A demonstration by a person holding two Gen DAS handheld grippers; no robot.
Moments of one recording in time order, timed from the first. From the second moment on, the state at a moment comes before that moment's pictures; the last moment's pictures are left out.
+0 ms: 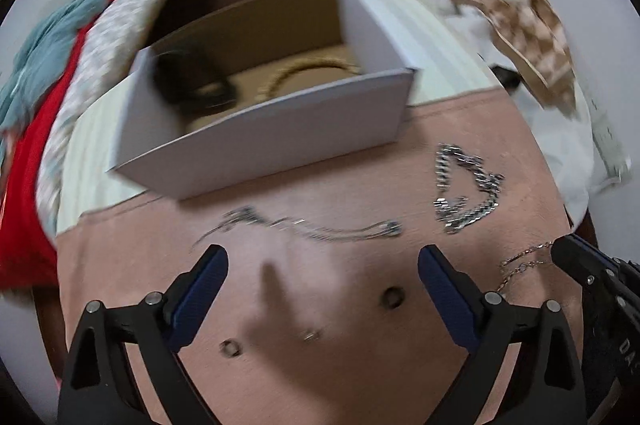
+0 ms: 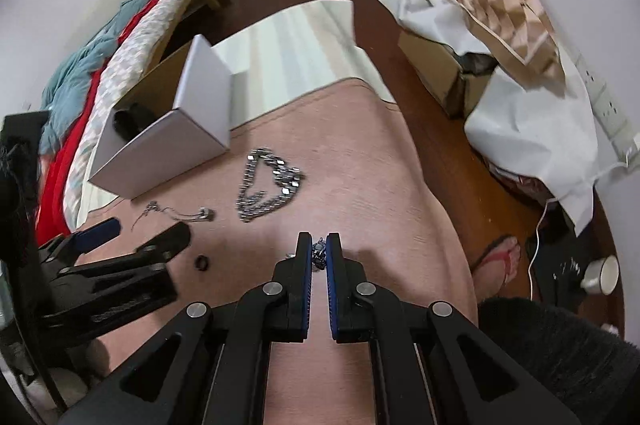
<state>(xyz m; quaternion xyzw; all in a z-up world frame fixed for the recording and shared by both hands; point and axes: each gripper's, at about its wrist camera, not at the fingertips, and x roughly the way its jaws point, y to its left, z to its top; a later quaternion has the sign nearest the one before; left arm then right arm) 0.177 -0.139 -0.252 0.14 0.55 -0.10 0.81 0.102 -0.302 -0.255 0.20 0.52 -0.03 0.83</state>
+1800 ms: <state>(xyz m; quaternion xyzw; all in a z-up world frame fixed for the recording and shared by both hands) 0.220 -0.040 -0.048 0.00 0.45 -0.13 0.88 0.215 -0.217 -0.073 0.14 0.43 0.12 0.89</state>
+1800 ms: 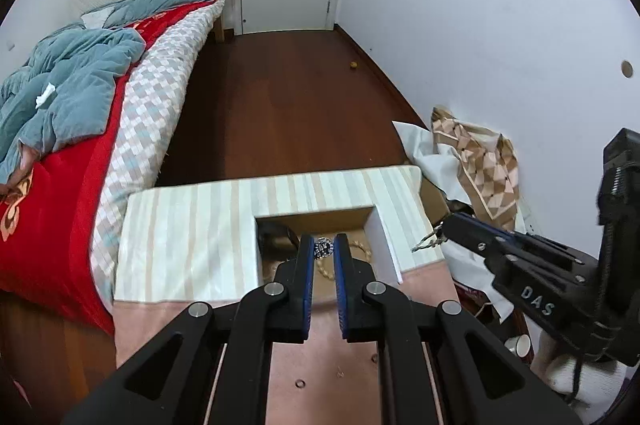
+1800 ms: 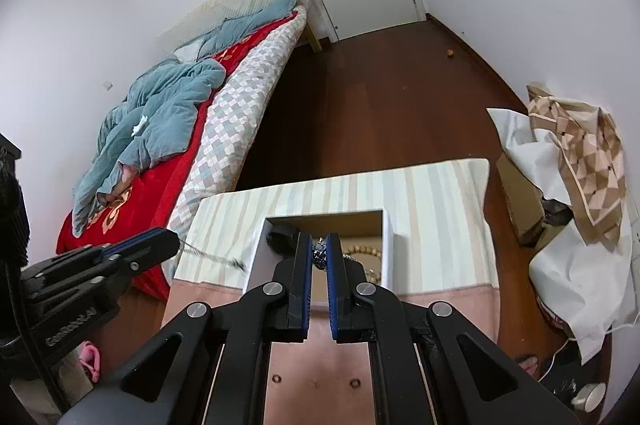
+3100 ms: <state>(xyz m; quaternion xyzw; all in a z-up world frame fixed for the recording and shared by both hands) 0.244 -0.003 -0.144 0.03 0.51 0.02 0.86 0.256 -0.198 -0.170 -0.01 0.56 -0.01 0.83</state>
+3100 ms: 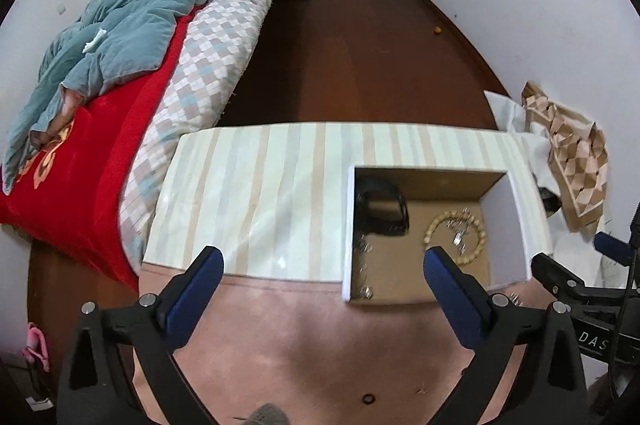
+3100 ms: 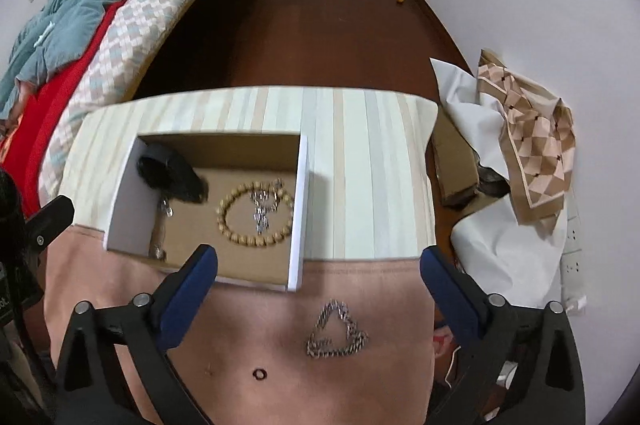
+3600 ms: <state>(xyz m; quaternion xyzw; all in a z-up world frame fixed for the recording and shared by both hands) 0.196 0.007 -0.127 0.03 0.48 0.05 0.88 0.206 -0.185 -0.143 -0.02 0.52 -0.04 0.85</state>
